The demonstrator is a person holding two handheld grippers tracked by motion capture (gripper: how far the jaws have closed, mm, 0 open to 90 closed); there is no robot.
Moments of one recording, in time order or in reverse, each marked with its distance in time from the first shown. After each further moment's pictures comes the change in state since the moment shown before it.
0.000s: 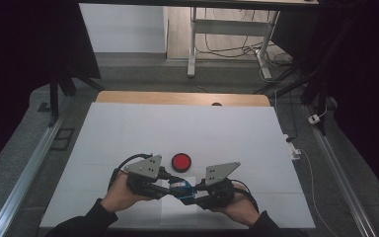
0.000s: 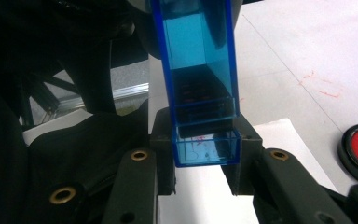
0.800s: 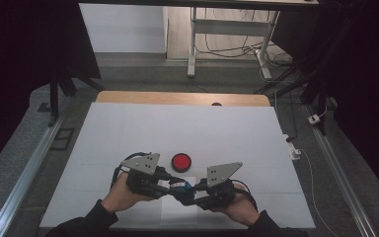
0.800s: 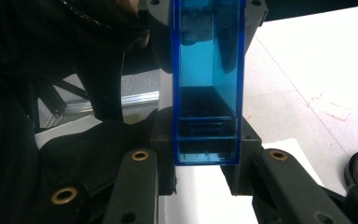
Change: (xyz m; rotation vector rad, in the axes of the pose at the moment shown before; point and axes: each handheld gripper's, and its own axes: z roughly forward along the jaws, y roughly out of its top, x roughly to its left) left arm 0.006 -0.008 0.001 -0.095 -0.085 -0.078; right arm 0.003 0.004 -0.003 -0.054 0.032 -0.050
